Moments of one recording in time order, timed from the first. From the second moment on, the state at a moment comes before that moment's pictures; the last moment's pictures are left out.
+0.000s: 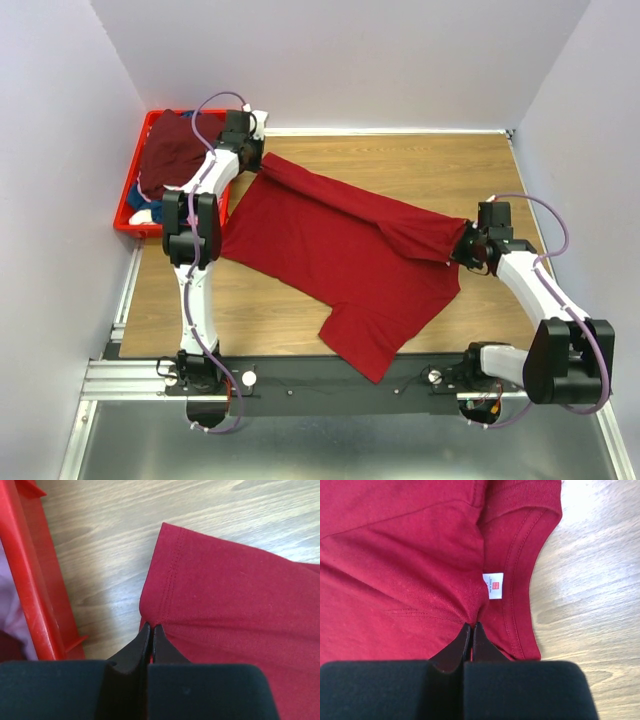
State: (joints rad) left arm -0.11 2.25 1.89 -0.40 0.09 0.08; right arm -0.02 1.20 0.71 -0.45 -0.02 0.44
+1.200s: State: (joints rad) left arm -0.23 2.14 1.91 -0.47 -0.07 0.01; right arm -0.02 1.39 0.87 -0.36 0.11 0.55
